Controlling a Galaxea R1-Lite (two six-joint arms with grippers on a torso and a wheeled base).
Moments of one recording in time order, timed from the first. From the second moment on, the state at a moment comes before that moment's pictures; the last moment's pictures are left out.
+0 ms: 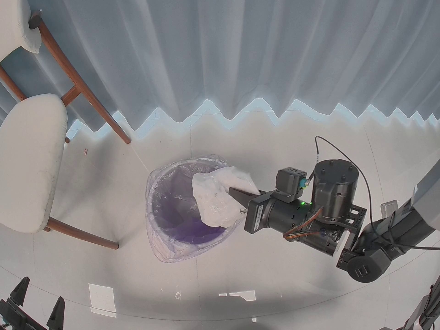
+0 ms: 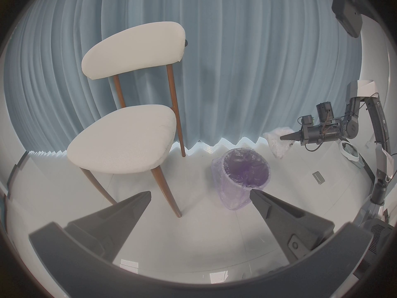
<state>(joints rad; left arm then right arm) 0.00 0.02 -0.02 0.04 -0.06 0.02 0.62 1.94 -0.77 -1.02 0.03 0.26</state>
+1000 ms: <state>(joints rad) 0.00 0.01 -0.02 0.04 -0.07 0.01 0.60 2.42 -1.05 -1.32 0.00 0.17</state>
